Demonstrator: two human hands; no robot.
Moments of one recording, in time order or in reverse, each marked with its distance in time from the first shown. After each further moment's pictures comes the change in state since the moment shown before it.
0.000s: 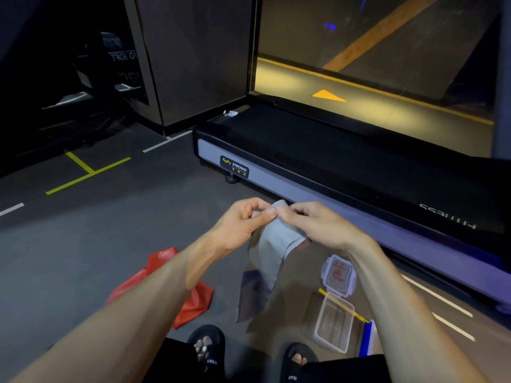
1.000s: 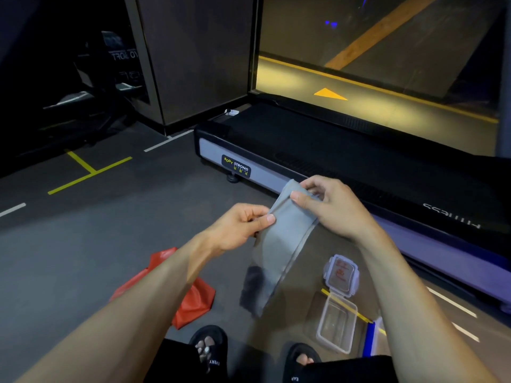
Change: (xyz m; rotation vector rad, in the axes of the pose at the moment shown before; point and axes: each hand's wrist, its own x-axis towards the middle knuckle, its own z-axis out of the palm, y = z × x) left_hand -0.003 -0.001 -0.016 0.088 -0.159 -0.026; right_hand 0.009 -0.010 -0.021 -0.253 0.321 -0.135
